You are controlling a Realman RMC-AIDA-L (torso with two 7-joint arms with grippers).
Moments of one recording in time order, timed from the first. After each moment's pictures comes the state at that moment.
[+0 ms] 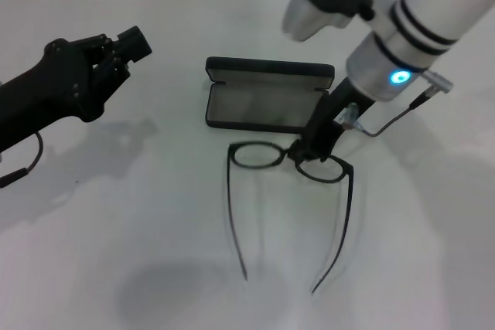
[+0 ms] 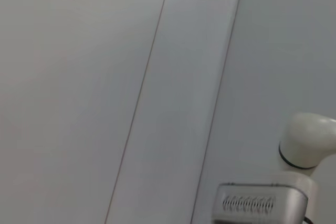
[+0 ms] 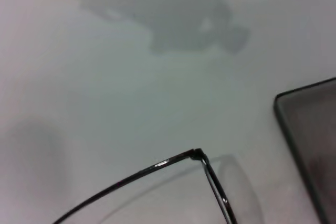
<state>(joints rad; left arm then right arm) -0.23 -2.07 0.87 0.71 1.32 1.72 -1.29 1.21 1.96 -1.92 -0.53 -1.80 -1.17 2.22</state>
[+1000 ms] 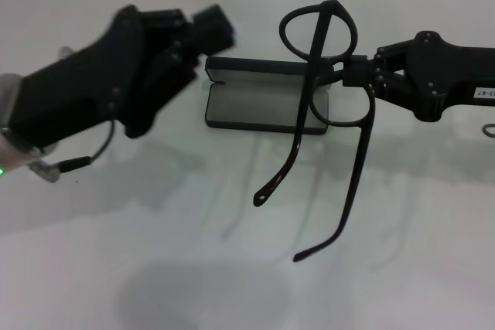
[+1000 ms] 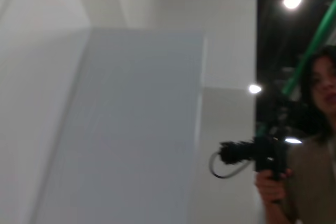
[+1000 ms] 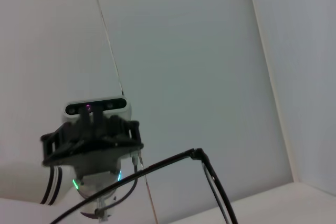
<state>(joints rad) -0.38 -2.09 1.04 0.64 1.16 1.99 -1.27 0.58 2.02 -1.05 -0.80 -1.55 -1.66 1.53</state>
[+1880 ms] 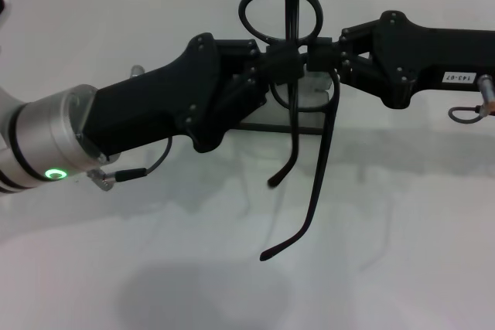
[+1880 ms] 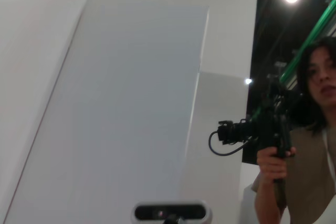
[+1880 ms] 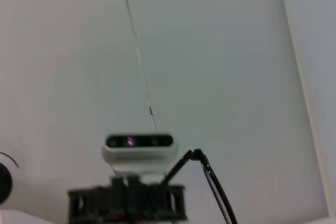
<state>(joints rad) -0.49 -2.09 1.13 0.45 1.17 1.94 -1.19 0.66 2.02 -1.12 -0.71 -1.45 -1.66 1.45</state>
